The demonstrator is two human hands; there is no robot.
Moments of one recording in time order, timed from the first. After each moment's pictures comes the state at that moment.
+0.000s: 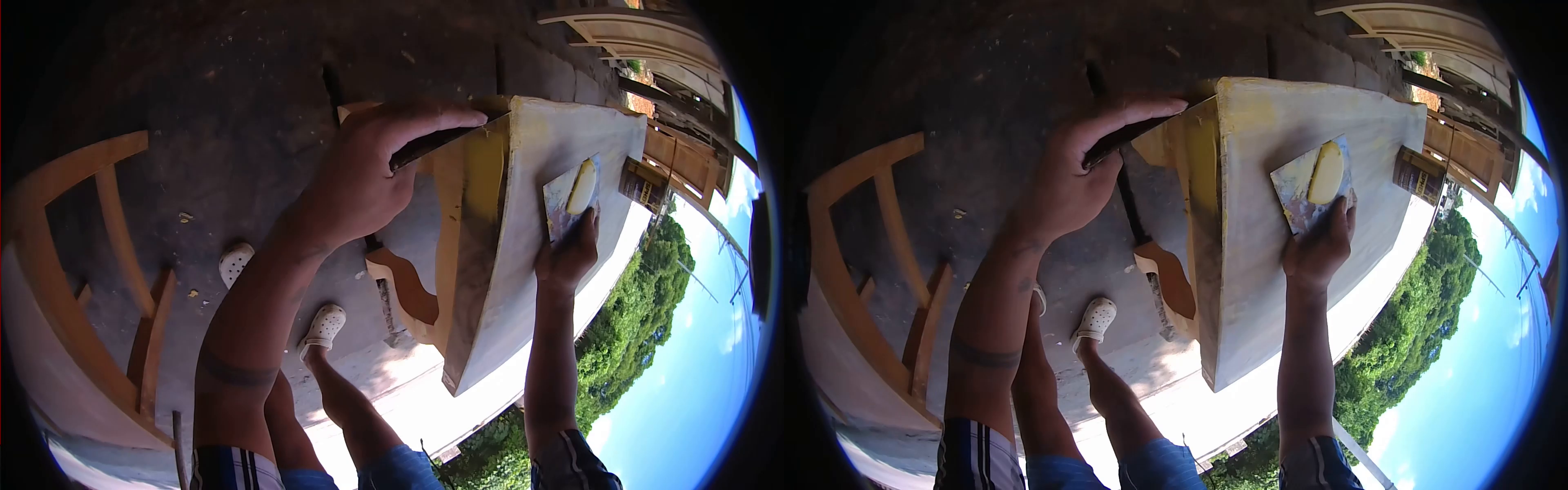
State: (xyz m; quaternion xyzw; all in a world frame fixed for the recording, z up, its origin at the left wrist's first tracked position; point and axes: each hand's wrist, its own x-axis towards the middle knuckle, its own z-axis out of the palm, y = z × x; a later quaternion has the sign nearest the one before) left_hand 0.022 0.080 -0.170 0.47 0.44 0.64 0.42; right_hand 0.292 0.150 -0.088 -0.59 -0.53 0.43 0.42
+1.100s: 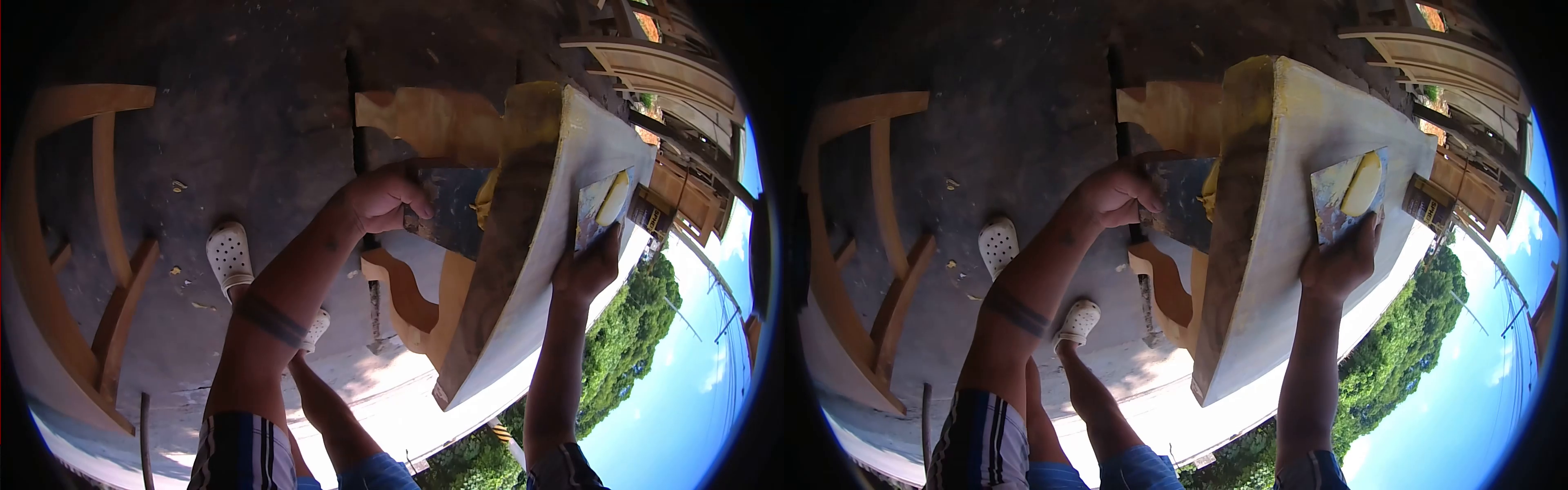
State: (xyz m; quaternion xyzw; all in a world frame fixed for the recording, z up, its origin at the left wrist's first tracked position) left_hand 0.100 0.050 -0.264 -0.04 0.02 0.54 0.84; right_hand 0.309 0.149 -0.092 -0.55 -0.80 0.09 0.23
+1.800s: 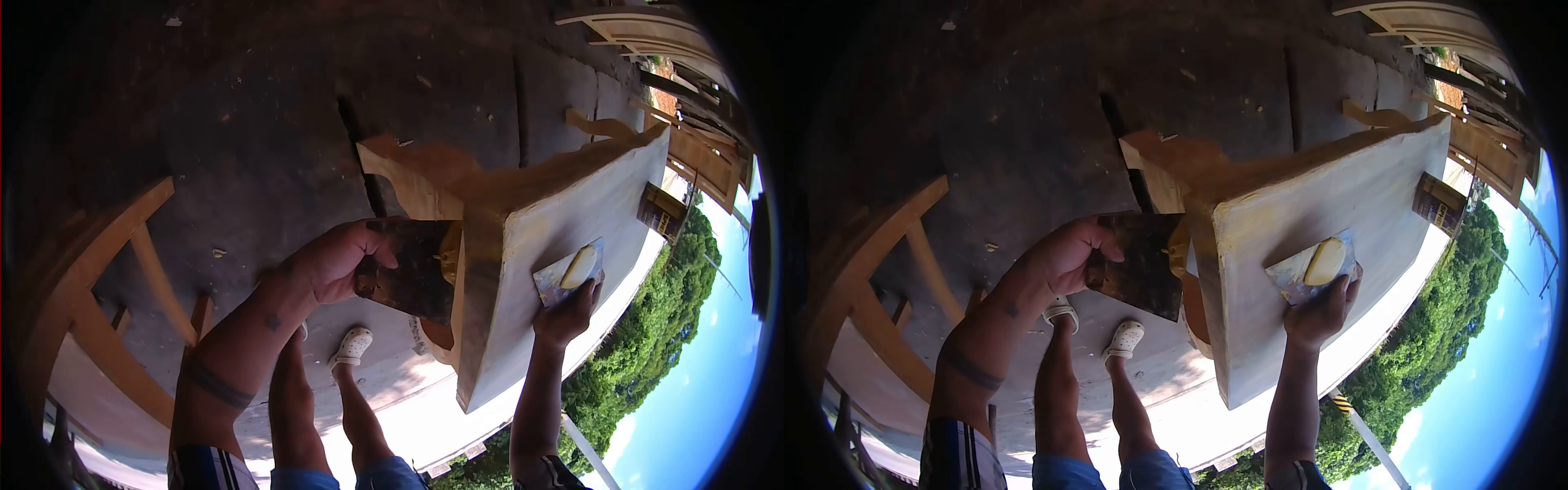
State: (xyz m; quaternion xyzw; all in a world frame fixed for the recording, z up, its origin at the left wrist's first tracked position) left_hand -0.007 0.090 -0.198 -0.17 0.23 0.35 0.89; right_hand 0.291 0.142 -0.087 -0.65 -0.44 0.40 0.48
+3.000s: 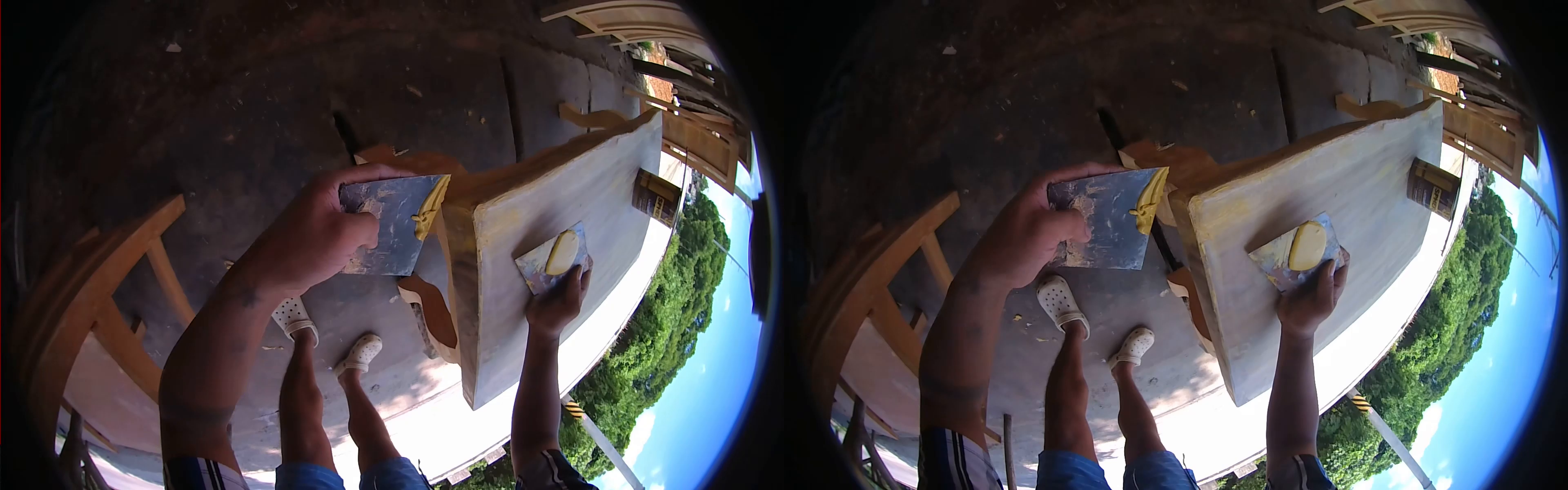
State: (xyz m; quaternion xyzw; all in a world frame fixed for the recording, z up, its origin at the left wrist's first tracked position) left_hand -0.058 0.129 -0.116 0.19 0.44 0.39 0.79; right_hand 0.276 0.145 -0.081 -0.60 -0.42 0.46 0.49
